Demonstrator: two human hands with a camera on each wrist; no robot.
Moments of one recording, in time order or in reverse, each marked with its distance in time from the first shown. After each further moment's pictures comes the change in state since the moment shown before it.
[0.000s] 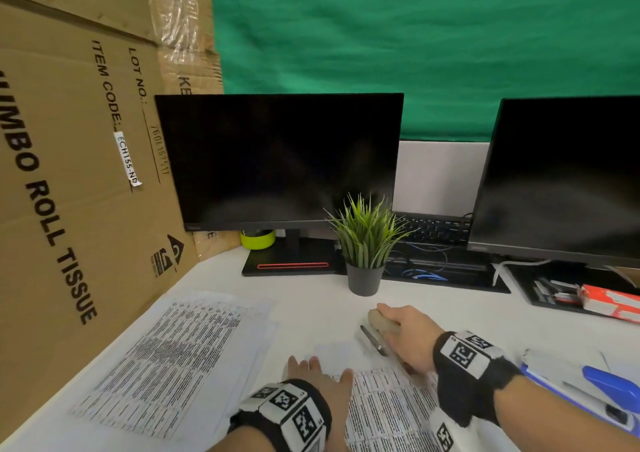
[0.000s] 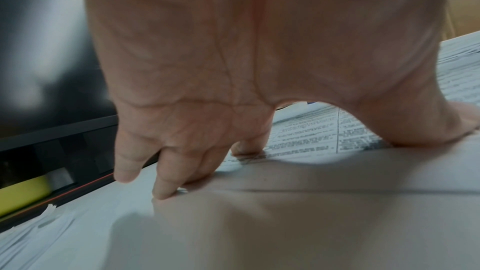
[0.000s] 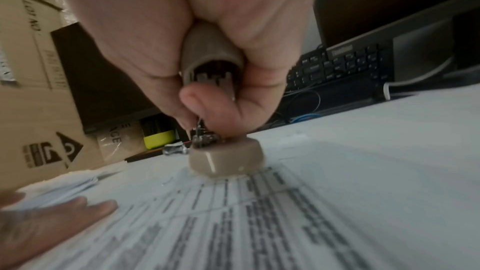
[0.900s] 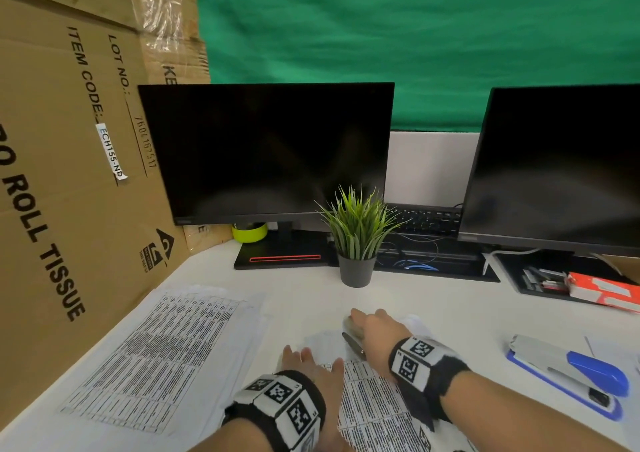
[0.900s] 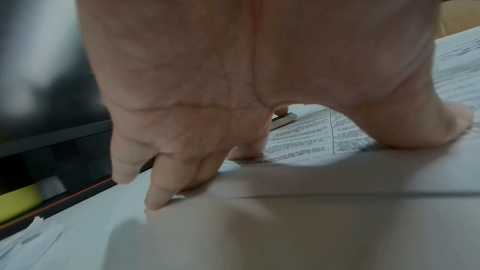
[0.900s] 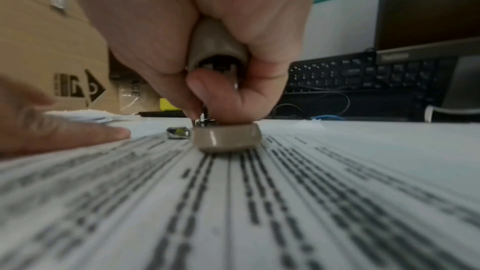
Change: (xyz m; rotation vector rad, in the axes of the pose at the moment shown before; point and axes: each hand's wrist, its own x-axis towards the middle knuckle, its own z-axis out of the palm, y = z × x) left_hand 0.008 -0.001 0.018 -0.010 0.098 0.005; right_hand 0.007 -0.019 0.033 -0.385 -0.086 -0.015
